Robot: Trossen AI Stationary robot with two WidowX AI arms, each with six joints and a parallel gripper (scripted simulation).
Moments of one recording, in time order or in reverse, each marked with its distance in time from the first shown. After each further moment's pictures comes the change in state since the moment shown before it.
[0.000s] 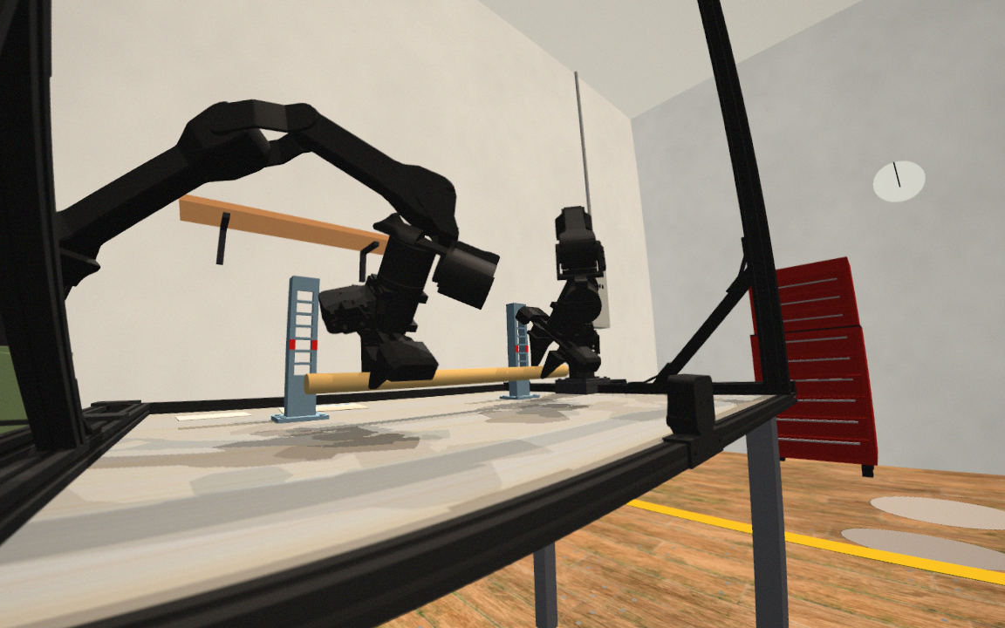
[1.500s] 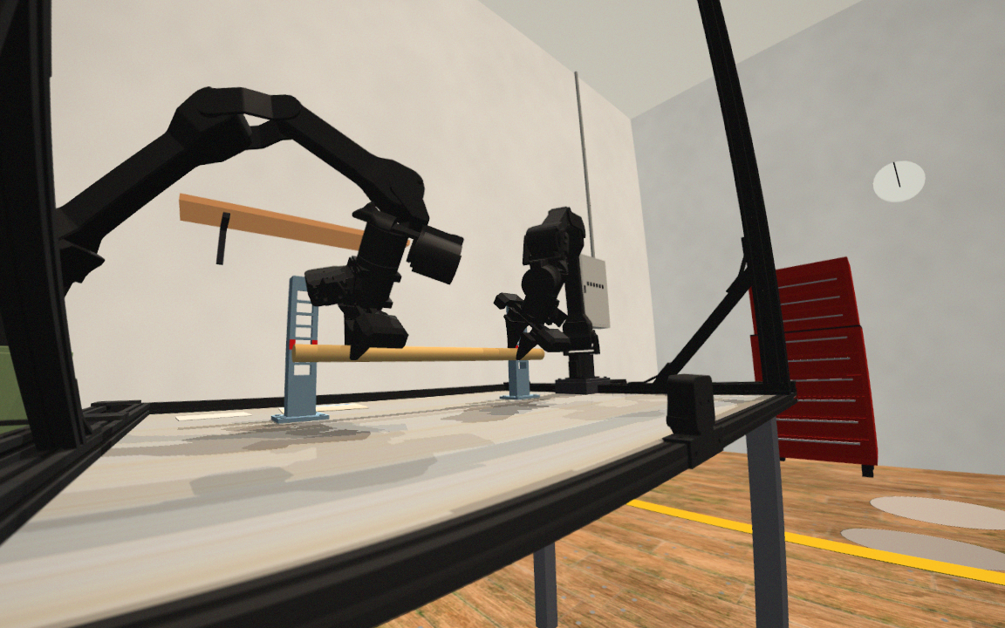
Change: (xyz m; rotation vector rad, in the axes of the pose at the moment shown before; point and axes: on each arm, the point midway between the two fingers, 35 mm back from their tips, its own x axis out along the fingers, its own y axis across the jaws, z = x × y) left arm 0.010 -0.080 0.000 0.016 -0.001 -0.005; right arm 0.009 0.074 -0.001 0.015 -0.008 0.002
